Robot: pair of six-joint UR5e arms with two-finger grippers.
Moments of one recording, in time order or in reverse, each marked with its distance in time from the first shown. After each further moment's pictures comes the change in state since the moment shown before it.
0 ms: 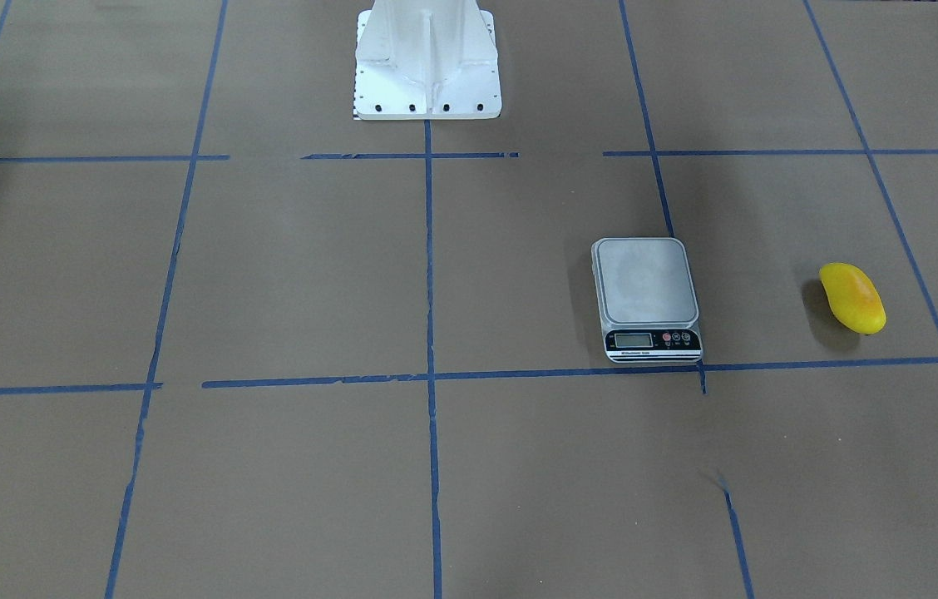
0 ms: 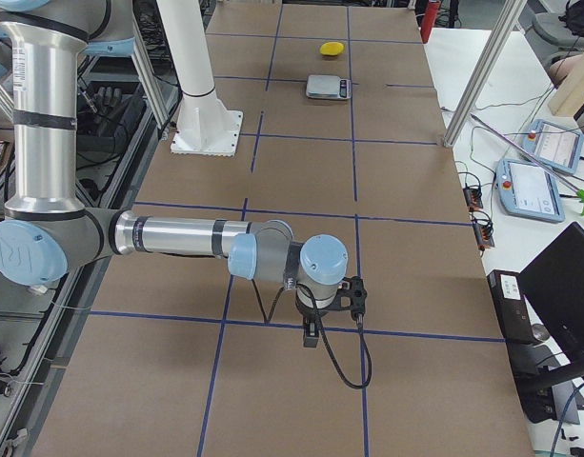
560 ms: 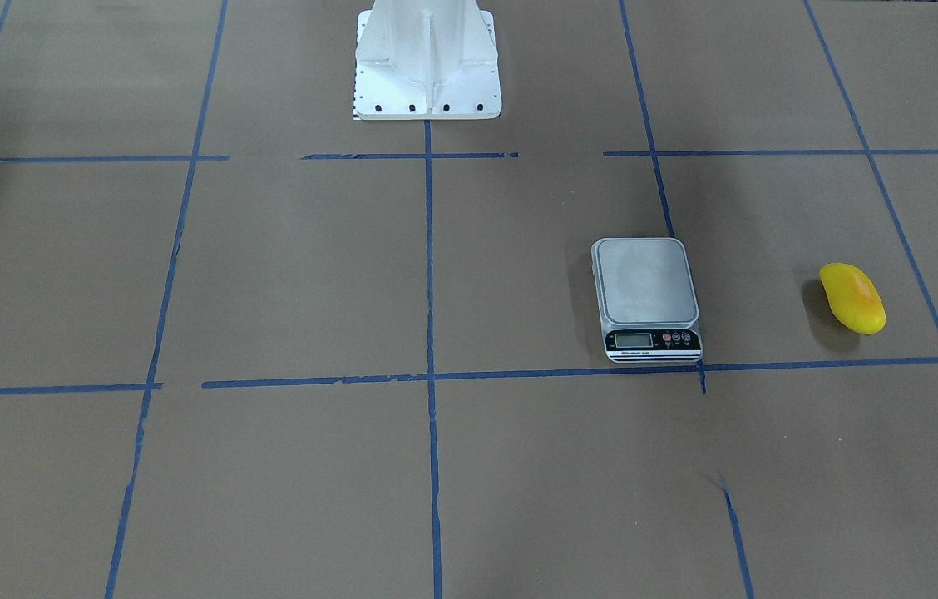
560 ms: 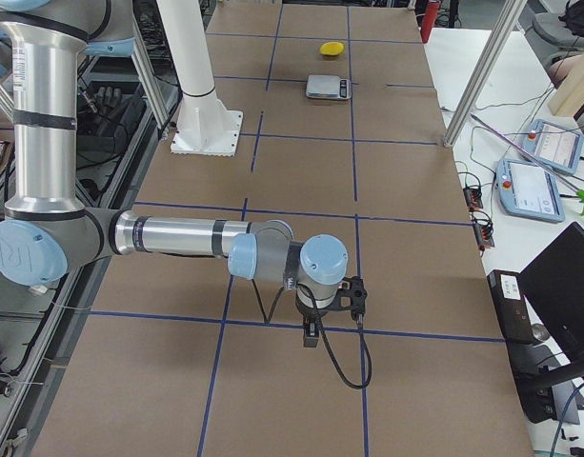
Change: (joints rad) left arm 0.015 -0.003 -0.009 -0.001 -0.003 -0.045; right arm 0.000 0.000 0.000 0.000 0.000 0.000
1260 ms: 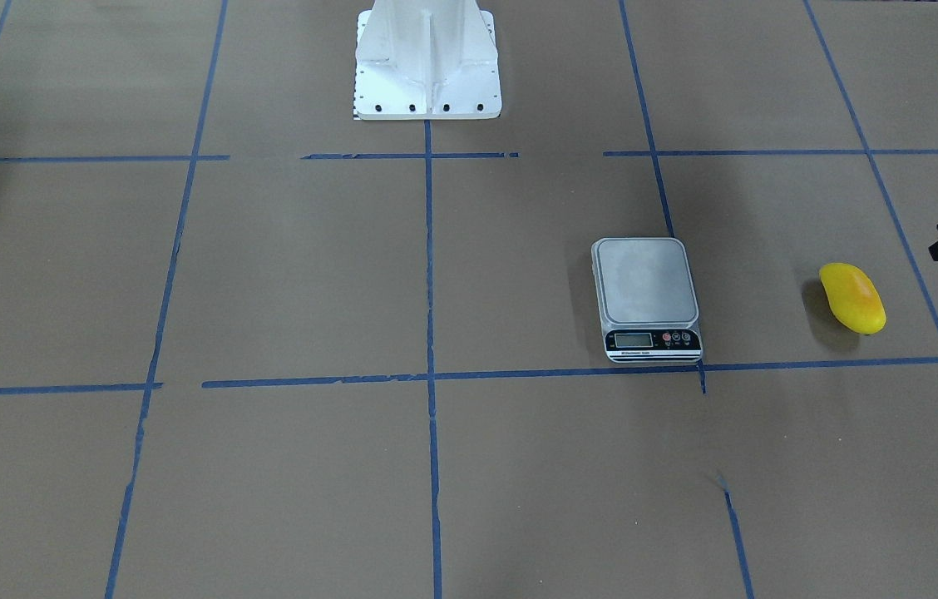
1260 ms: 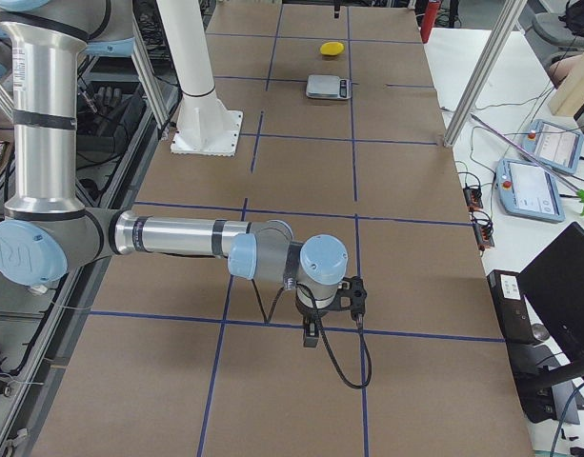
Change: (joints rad) left arm 0.310 0.003 0.008 -0.161 0.032 -0.423; right arm 0.000 0.000 0.000 0.000 0.000 0.000
